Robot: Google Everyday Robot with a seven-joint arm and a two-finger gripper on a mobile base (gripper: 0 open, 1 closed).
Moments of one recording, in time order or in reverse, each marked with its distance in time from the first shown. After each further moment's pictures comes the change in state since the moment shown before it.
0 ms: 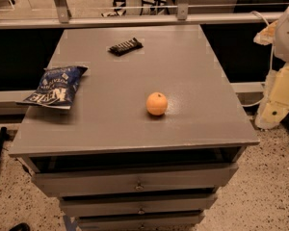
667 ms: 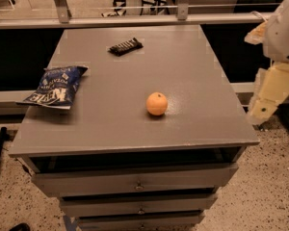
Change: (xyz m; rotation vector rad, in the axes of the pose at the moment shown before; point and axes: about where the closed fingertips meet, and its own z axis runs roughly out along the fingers) arm -0.010 -0.010 0.013 0.000 -0.028 -0.023
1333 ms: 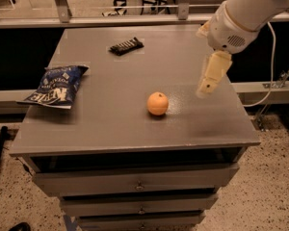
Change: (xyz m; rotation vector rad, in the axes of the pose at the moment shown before) arm -0.069 -0.077 0.082 -0.029 -0.157 -0.097
